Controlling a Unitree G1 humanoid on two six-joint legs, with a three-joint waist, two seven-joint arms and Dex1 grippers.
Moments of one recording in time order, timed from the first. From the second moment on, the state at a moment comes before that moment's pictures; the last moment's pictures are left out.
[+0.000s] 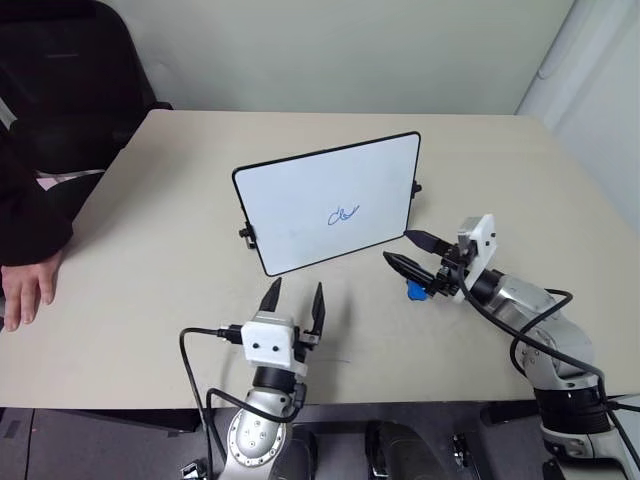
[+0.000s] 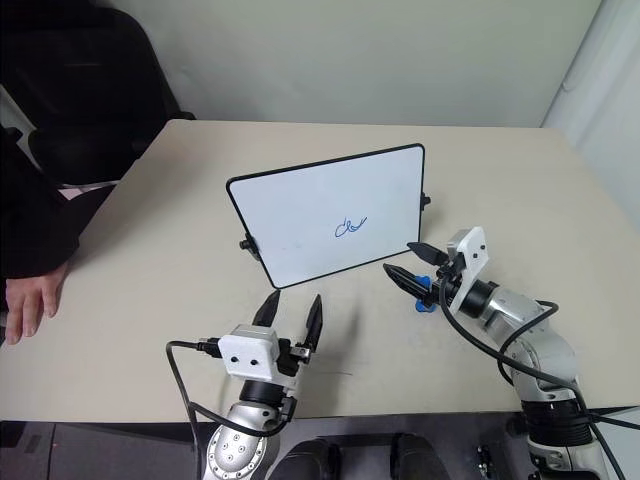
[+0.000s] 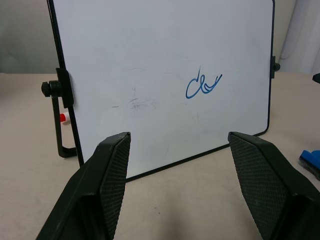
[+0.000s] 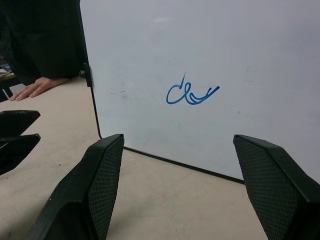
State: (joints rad) left arm 0.34 0.02 -0.30 -0.52 0.09 -0.06 0.03; right arm -0.29 -0.45 -0.04 -0.24 0.55 0.46 0.72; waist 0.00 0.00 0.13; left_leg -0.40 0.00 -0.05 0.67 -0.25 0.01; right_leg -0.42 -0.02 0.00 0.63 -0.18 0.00
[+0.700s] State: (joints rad) left arm 0.36 0.02 -0.31 -0.55 0.12 -0.03 0.02; right arm -0.31 -0.57 -0.05 -0.29 0.53 0.78 0.56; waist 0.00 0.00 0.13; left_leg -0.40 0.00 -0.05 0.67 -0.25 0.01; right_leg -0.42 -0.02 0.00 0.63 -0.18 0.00
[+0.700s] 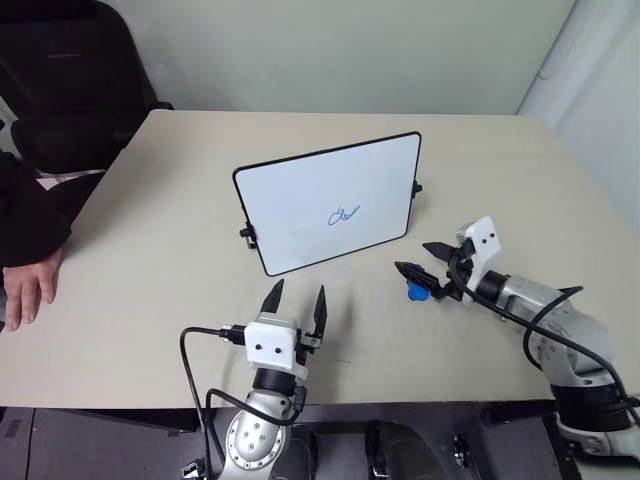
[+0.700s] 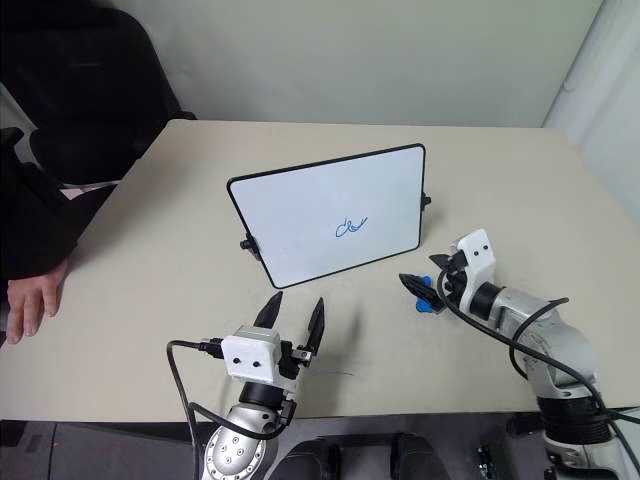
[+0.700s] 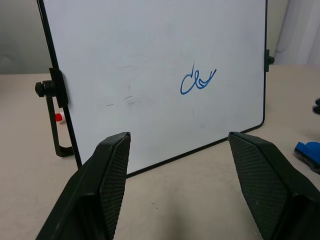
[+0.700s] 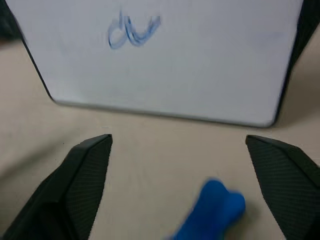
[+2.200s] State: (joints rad) left arm 0.38 0.02 -0.31 -0.55 0.14 -0.03 0.05; right arm -0.60 -0.53 0.13 -0.25 0.48 1.44 0.40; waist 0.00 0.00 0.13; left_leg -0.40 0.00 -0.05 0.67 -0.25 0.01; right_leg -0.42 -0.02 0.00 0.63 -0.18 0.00
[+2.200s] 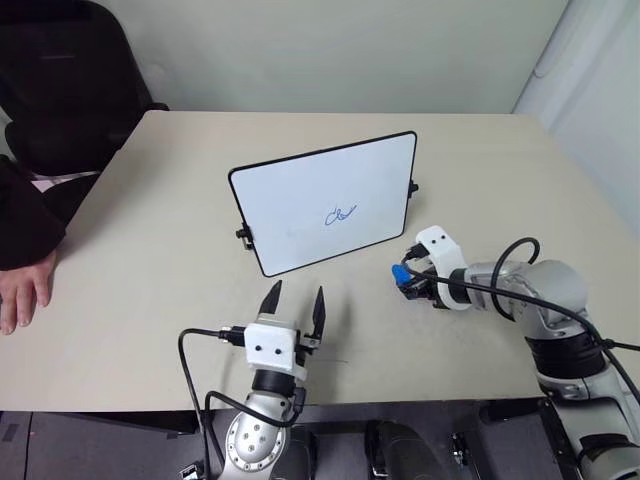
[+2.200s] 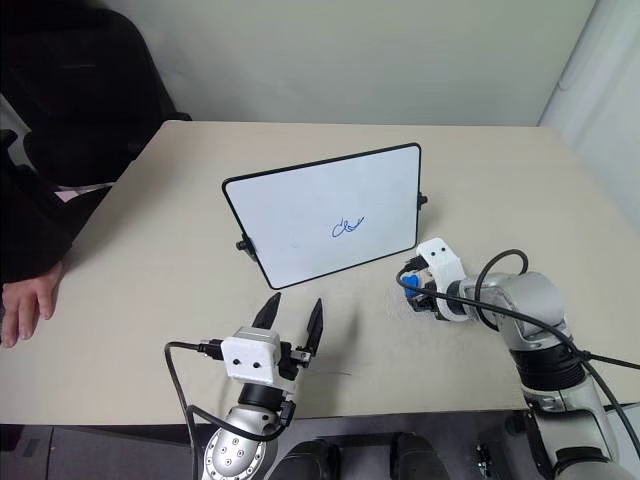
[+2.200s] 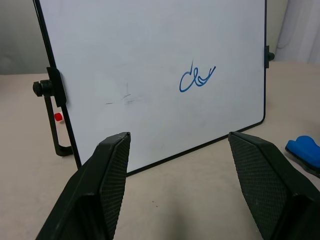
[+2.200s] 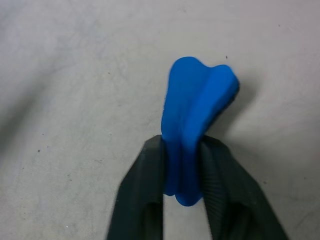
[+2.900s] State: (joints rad) left arm 0.43 0.02 -0.29 -0.58 0.13 -0.03 0.06; right arm -0.58 -0.36 0.08 -0.22 0.46 0.94 0.44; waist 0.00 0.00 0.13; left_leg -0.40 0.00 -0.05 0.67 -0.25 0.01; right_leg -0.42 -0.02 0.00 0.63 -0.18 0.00
